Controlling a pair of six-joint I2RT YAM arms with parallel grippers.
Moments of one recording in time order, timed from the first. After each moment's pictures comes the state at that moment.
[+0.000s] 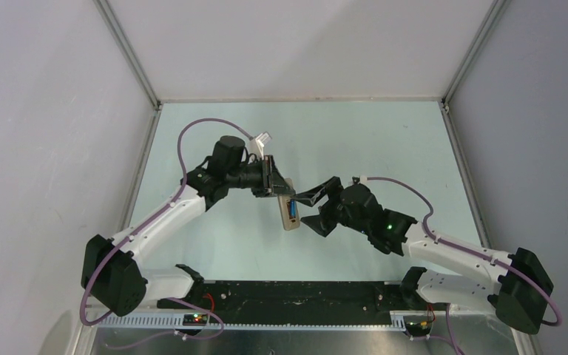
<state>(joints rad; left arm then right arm) -0.55 1.25 0.97 -0.31 0.63 -0.72 0.93 1.04 0.65 -0.06 0.05 1.73</state>
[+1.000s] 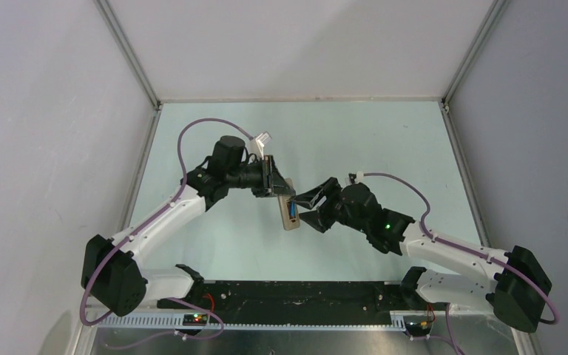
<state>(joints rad) -0.55 1.25 0.97 -0.31 0.63 -0.72 0.92 1.06 0.64 0.01 0.02 1.66</state>
